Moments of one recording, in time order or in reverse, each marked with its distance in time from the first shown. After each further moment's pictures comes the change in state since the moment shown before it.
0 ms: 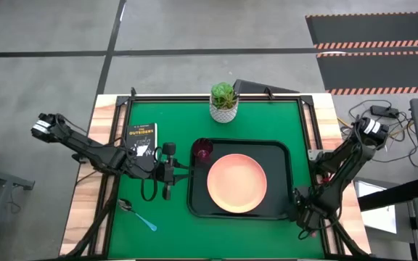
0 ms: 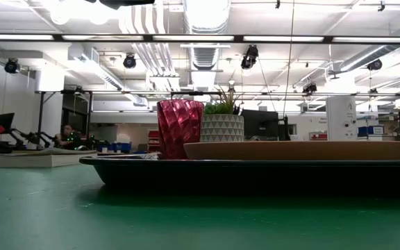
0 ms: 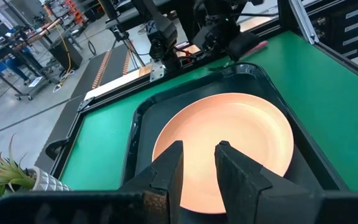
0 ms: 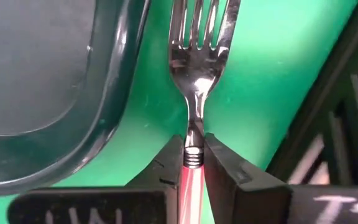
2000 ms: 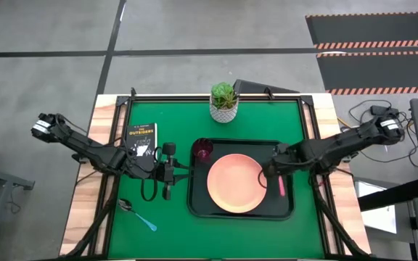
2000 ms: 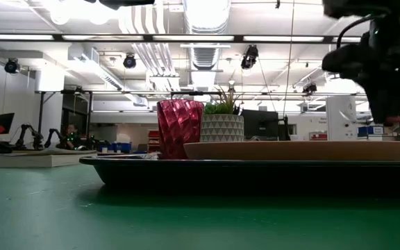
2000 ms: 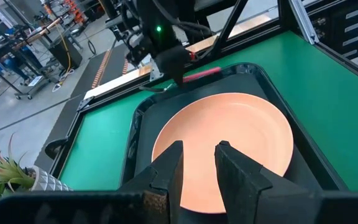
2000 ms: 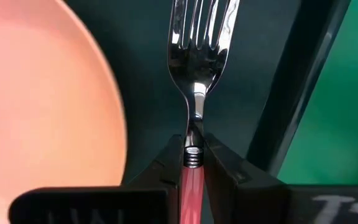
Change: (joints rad) left arm 0.000 0.000 -0.001 0.000 0.000 -0.005; right arm -0.783 -0.205 0.106 -0.216 0.194 -0.706
